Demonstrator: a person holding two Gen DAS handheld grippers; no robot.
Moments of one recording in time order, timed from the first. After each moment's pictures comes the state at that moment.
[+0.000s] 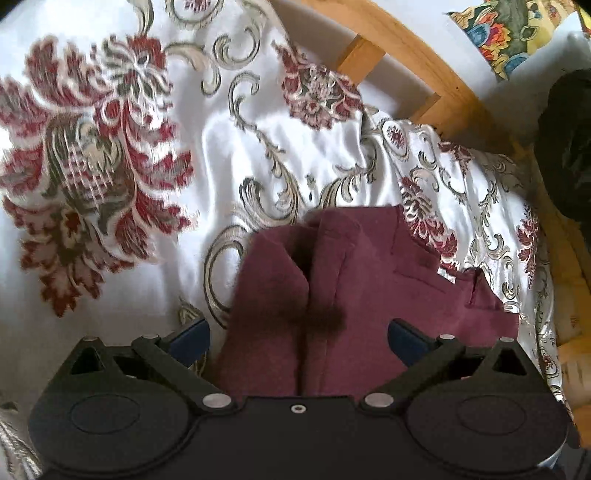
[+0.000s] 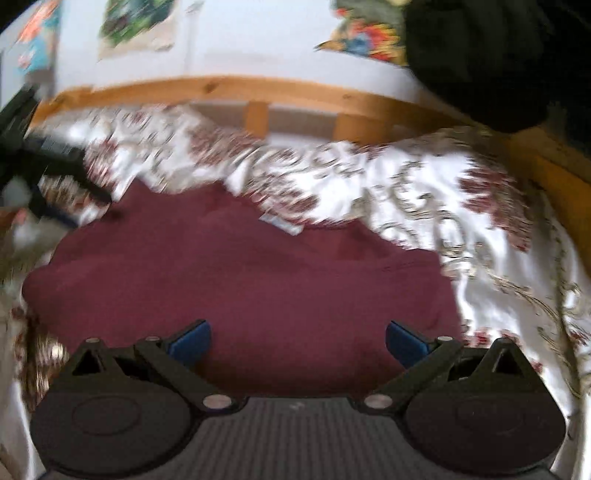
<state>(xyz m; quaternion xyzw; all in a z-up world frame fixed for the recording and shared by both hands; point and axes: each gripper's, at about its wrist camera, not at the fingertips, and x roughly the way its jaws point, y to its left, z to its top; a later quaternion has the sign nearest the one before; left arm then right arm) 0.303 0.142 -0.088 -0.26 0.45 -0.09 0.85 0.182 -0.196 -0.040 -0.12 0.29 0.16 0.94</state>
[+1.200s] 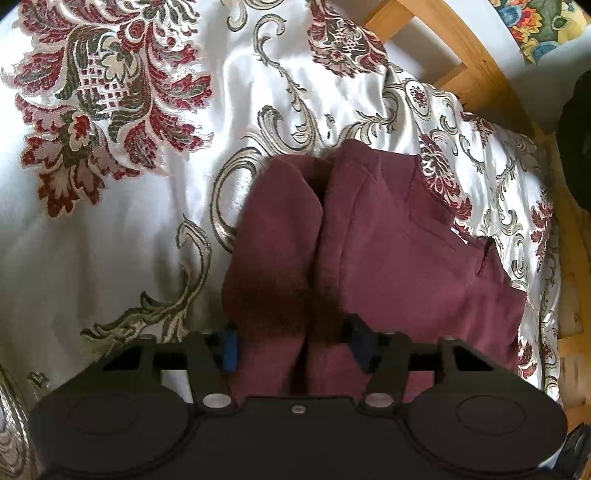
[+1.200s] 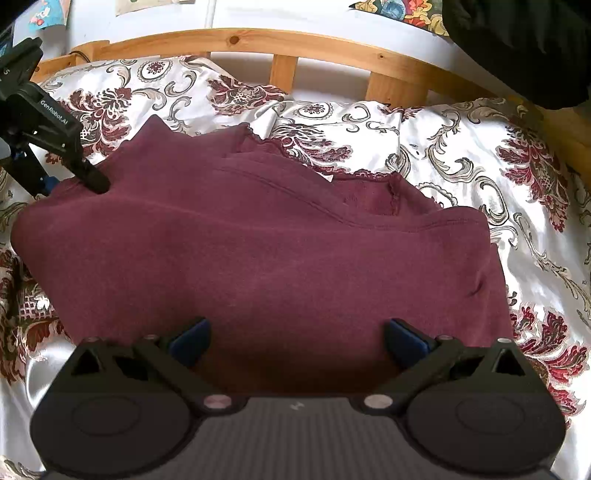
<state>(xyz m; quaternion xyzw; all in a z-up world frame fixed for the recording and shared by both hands) 0.283 0.128 -0.101 -0.28 0.50 -0.08 0.82 0.194 -0.190 -0.067 -0.12 0.32 0.17 0.92</state>
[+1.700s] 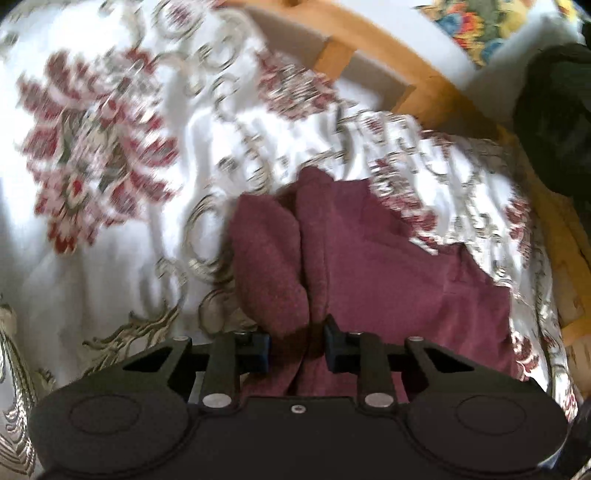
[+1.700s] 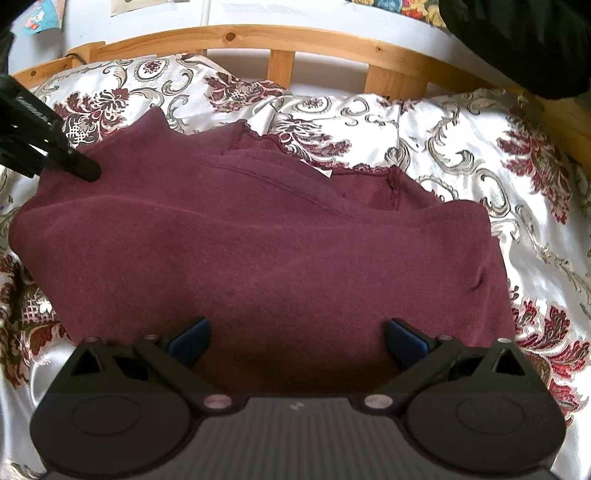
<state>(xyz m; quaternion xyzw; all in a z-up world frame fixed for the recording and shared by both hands) 0.251 0.103 -0.063 -0.22 0.42 -0.09 0.88 0.200 -0.195 -0.063 -0.10 0.35 0.17 0.91</state>
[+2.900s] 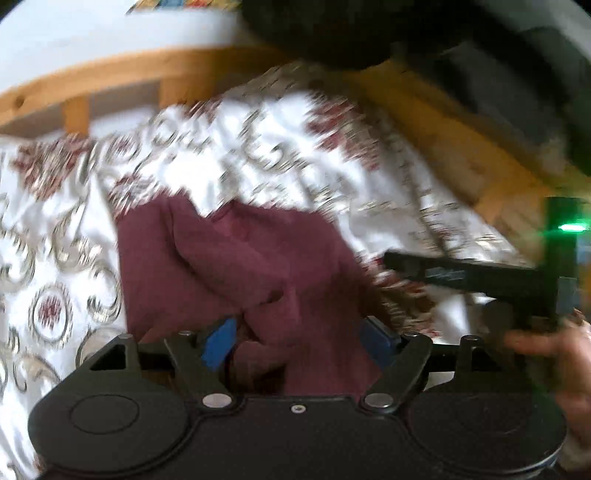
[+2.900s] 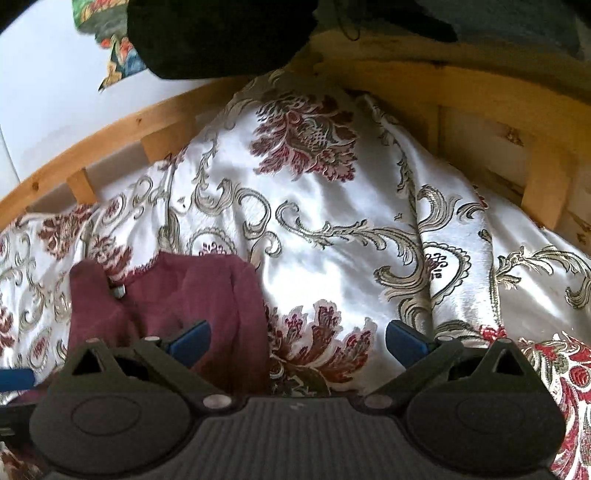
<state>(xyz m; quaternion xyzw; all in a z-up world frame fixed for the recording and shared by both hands) 0.208 -0.130 0.010 -0.02 0.38 -0.25 0.89 0.220 -0.357 -0.010 0.12 0.35 -0.03 0.93</state>
